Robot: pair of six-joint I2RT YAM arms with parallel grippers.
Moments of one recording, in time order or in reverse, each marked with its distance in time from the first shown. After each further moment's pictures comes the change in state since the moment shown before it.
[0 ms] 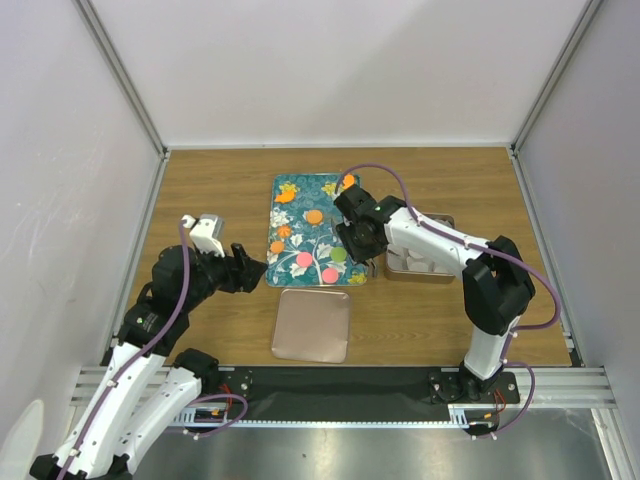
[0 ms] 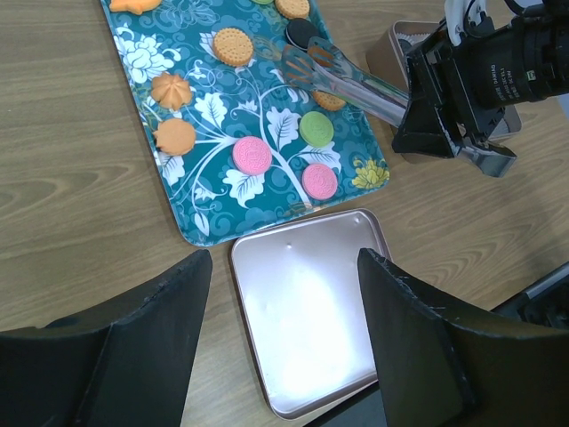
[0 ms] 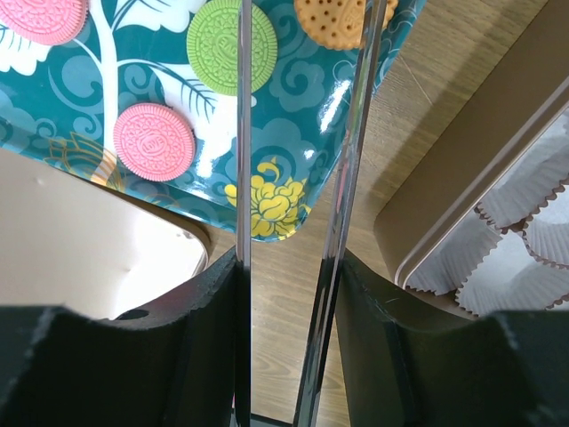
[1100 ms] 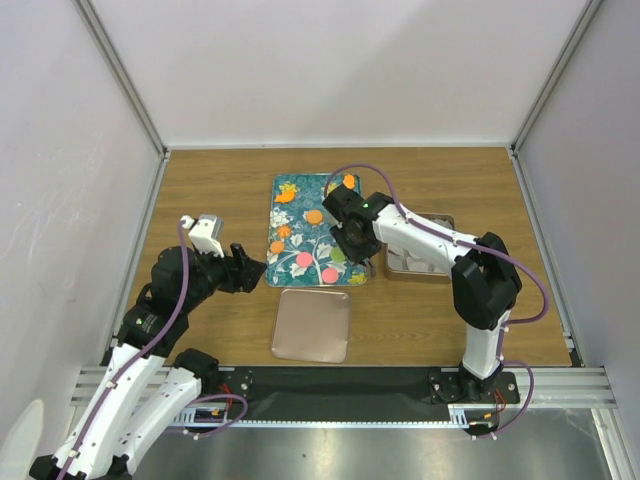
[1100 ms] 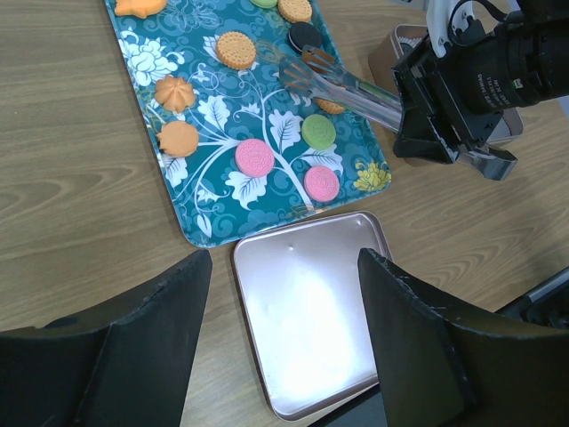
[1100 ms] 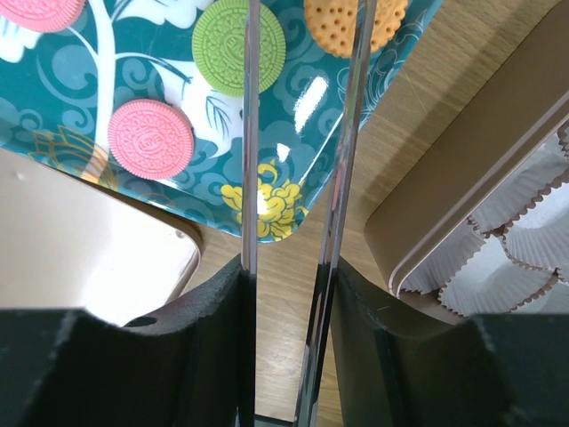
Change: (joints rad) left arm -0.006 -0.006 0.000 0.000 -0.013 0.000; right arm 0.040 0.069 0.106 -0.106 0.048 -0.043
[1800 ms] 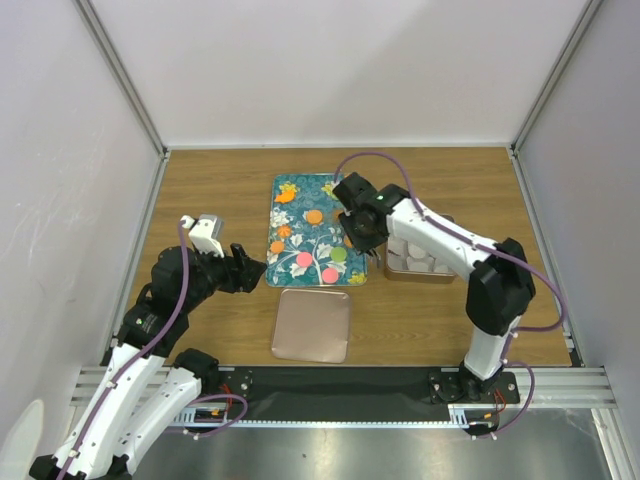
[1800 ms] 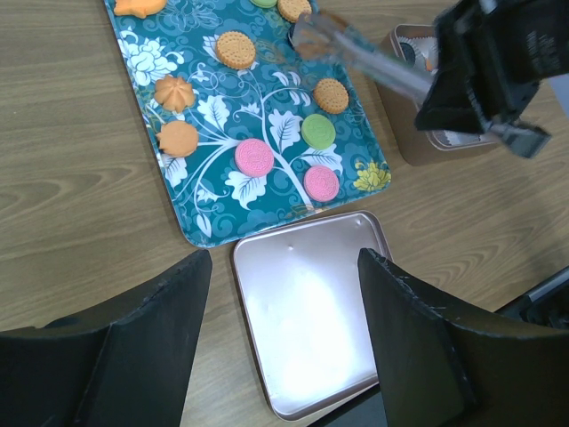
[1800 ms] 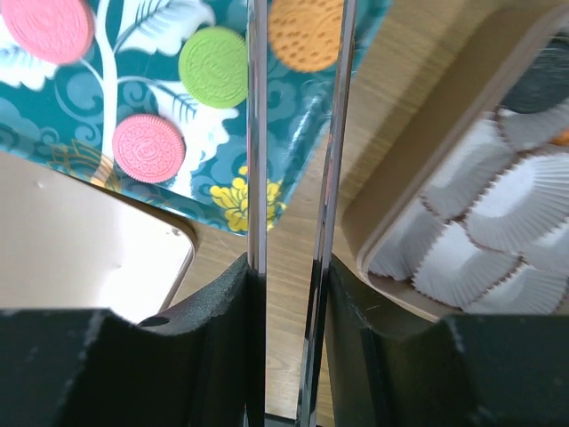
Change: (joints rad) left arm -0.001 0.000 0.000 0.000 0.000 0.000; right arm -0.033 -0.052 0.023 -0.017 0.011 0.006
